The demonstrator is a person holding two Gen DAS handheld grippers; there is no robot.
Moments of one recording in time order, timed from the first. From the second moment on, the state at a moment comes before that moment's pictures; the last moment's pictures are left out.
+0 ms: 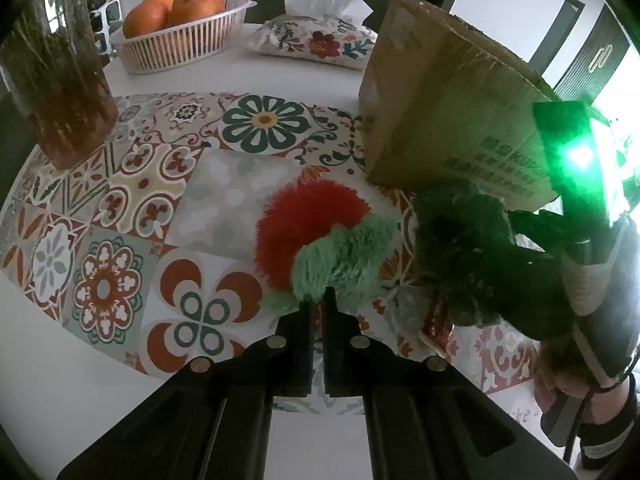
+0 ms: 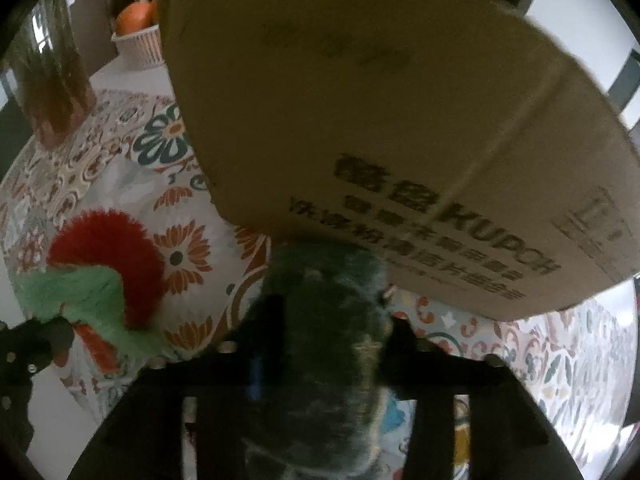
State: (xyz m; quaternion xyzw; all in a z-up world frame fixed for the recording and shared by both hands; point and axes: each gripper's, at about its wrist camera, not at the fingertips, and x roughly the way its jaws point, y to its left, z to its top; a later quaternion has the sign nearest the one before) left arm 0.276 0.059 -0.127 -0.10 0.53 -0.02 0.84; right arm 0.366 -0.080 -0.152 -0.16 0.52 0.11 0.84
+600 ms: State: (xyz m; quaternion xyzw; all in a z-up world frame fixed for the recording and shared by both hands) left arm 0.255 0.050 -0.082 -0.11 0.47 -0.07 0.87; right arm 0.329 -0.113 -0.079 -0.06 0.45 0.13 0.88
